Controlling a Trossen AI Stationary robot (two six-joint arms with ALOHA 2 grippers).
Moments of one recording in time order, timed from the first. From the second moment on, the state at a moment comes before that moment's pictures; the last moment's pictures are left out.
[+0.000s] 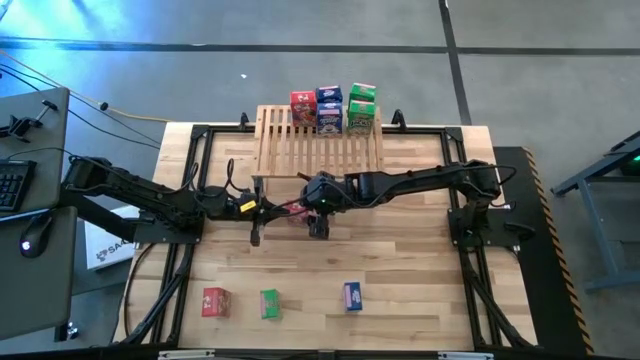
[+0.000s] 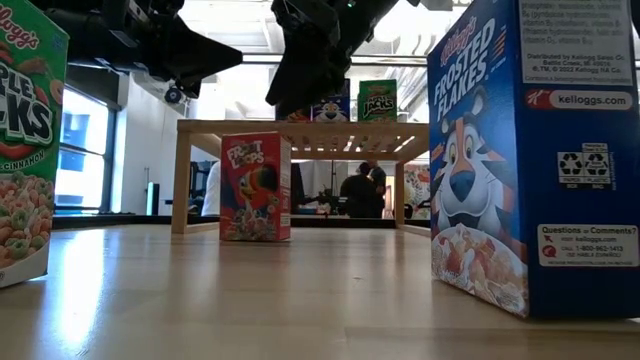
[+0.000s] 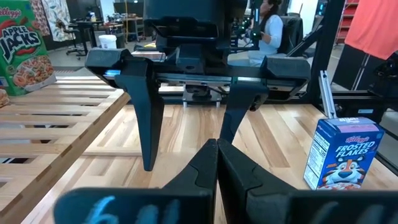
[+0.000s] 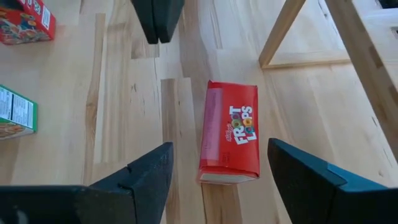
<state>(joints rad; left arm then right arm) -0.12 1.04 0.29 0.70 -0.14 0.01 0.03 1.89 1.57 -0.49 0.10 0.07</state>
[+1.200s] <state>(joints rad) -0.12 1.04 0.32 0.68 -0.08 -0.02 0.18 1.46 0.93 0.08 0.29 -0.01</state>
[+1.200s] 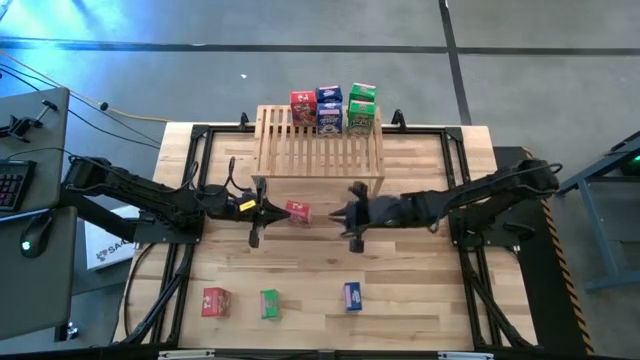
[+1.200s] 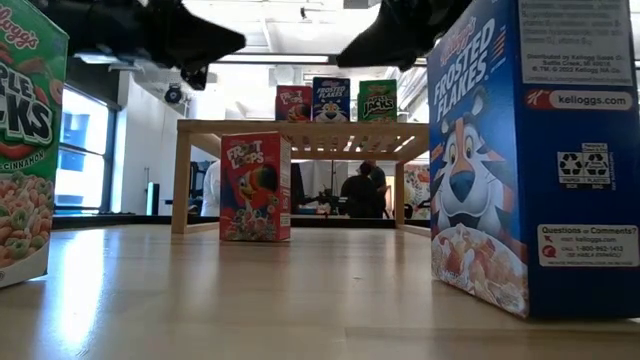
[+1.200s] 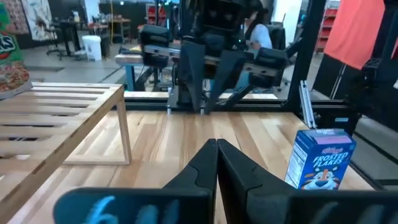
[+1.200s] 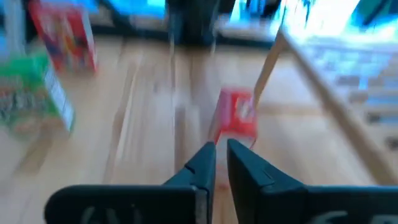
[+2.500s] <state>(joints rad) 0.00 1.64 1.37 -0.93 -0.09 0.16 0.00 1.38 0.61 0.59 0.01 -0.11</state>
